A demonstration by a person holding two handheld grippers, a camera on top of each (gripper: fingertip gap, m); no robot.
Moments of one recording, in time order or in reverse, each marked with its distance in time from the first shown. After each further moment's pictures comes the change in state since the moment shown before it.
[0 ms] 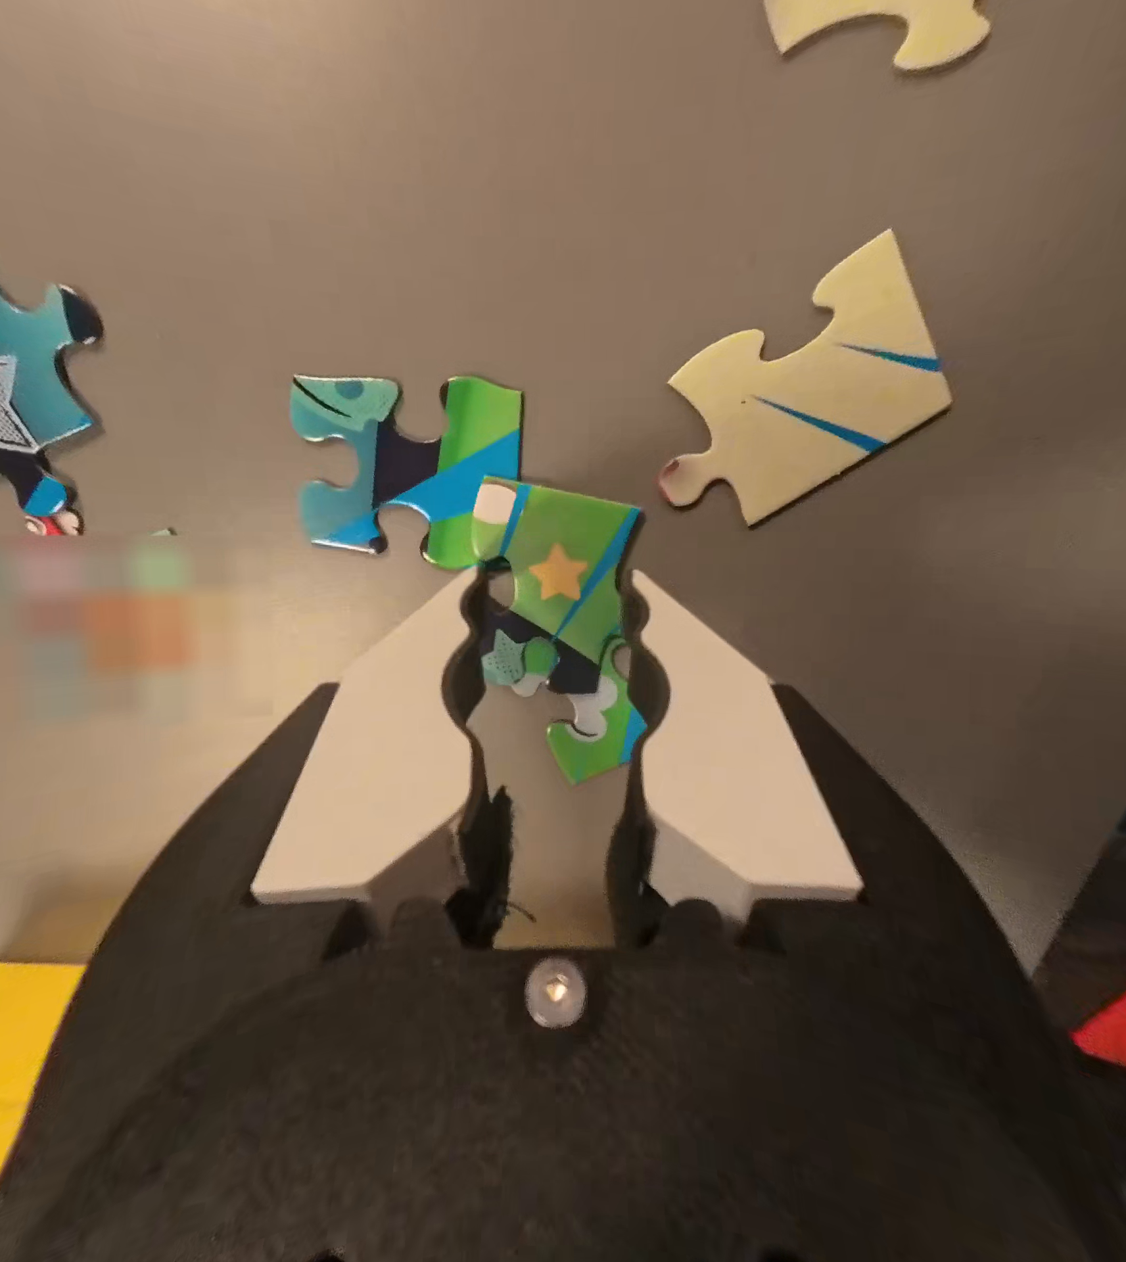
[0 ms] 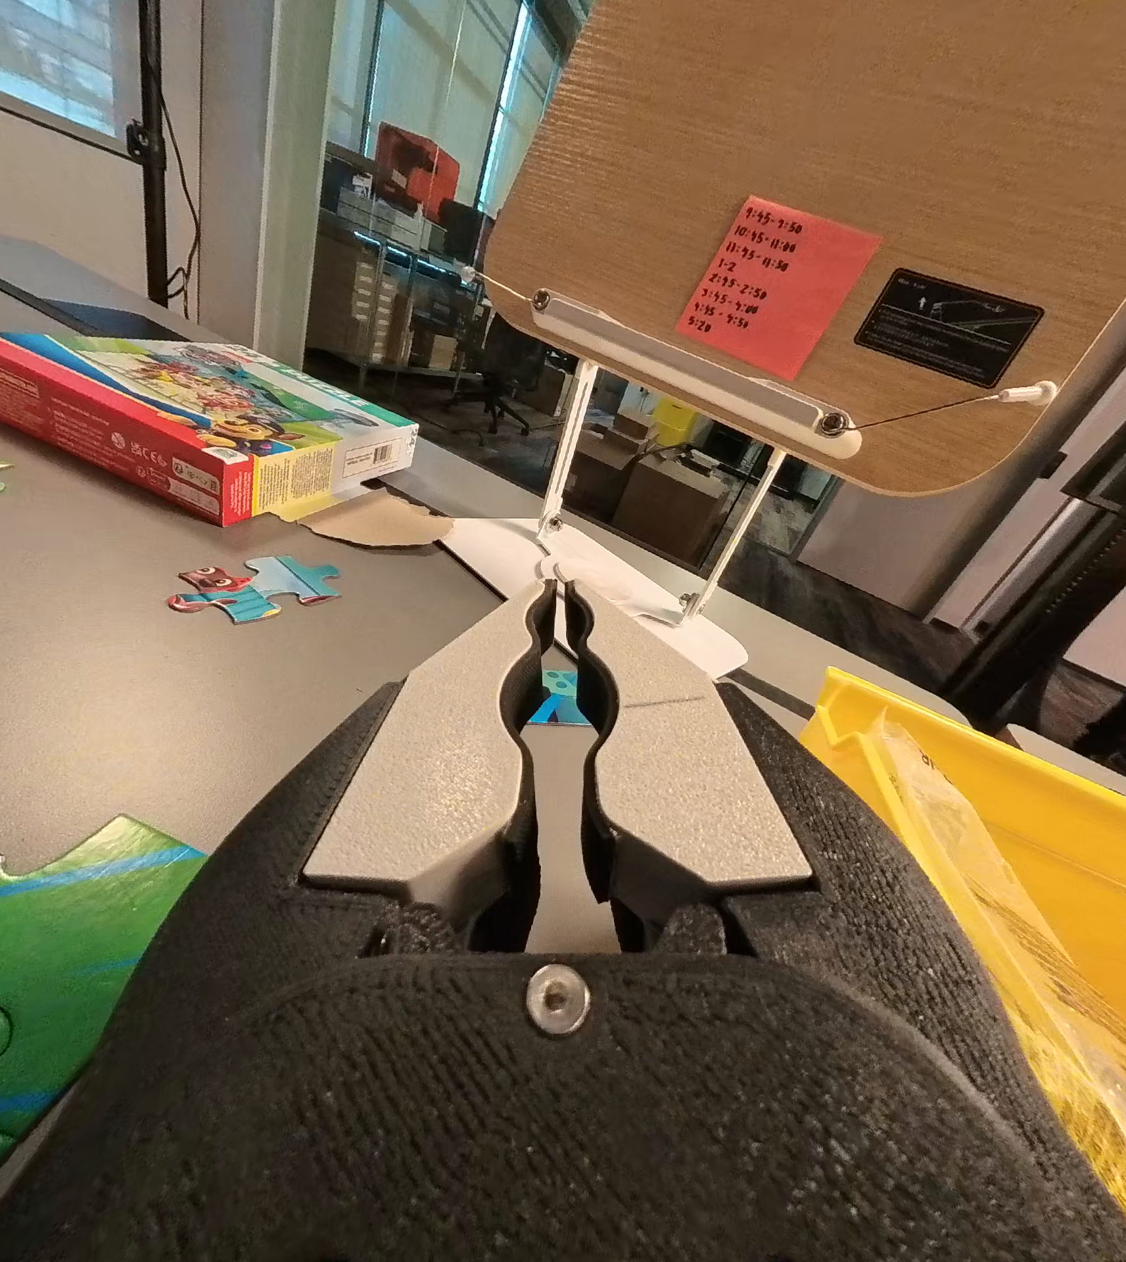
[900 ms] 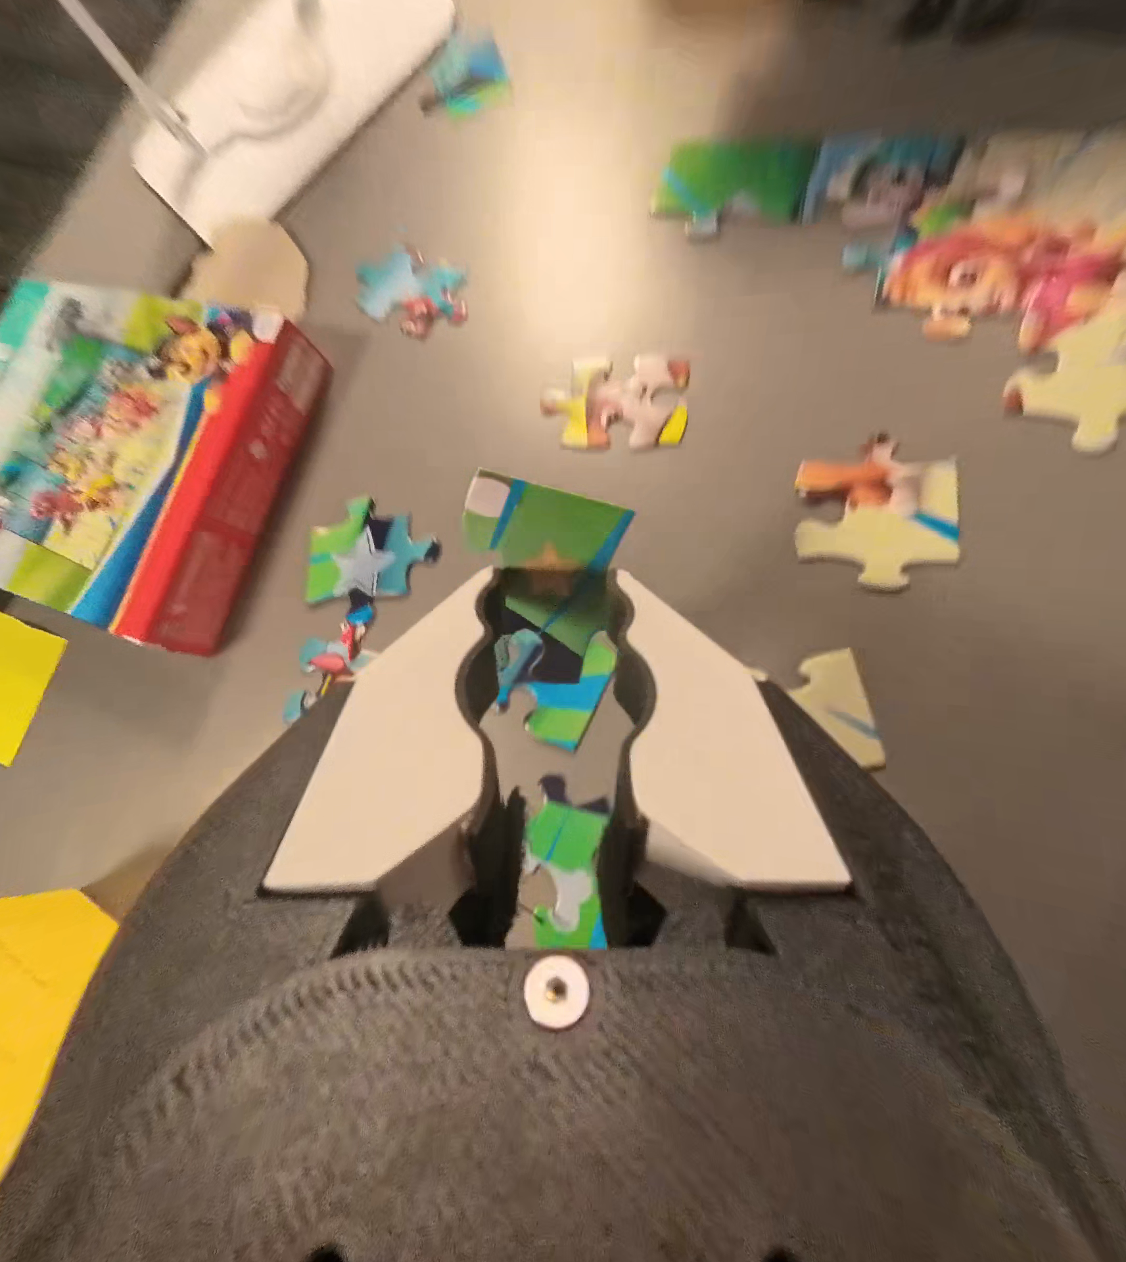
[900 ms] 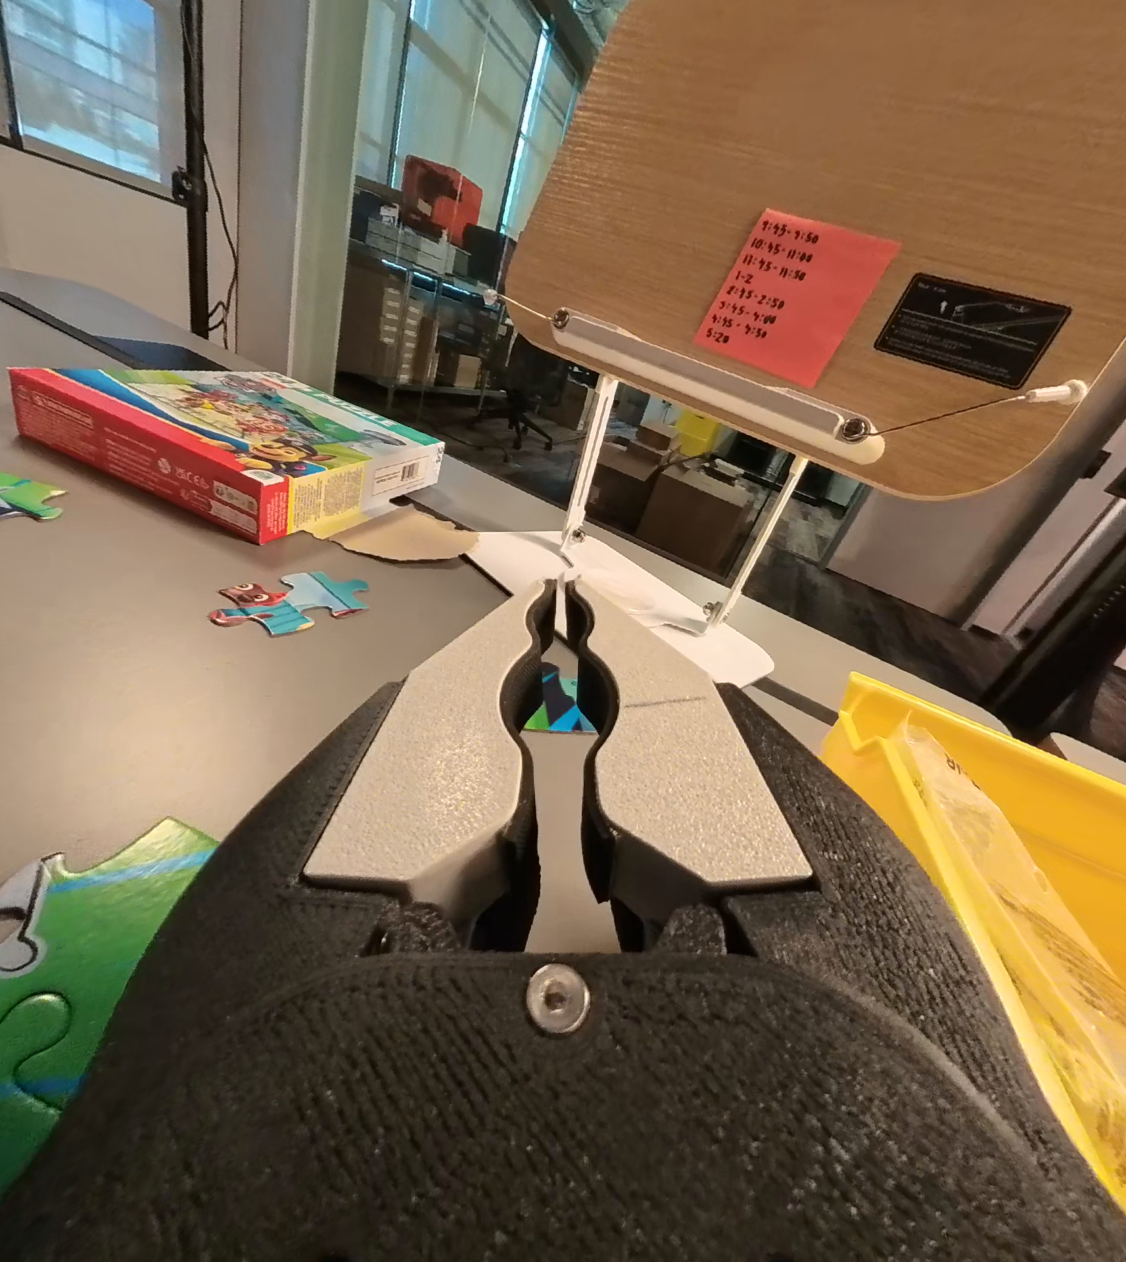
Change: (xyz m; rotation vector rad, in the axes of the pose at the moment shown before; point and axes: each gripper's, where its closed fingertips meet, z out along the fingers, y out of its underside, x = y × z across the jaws) left arm -0.021 -0.074 -0.075 0.544 -0.394 -0.237; right arm -0.006 -0.005 -0.002 0.023 -0.034 0.036
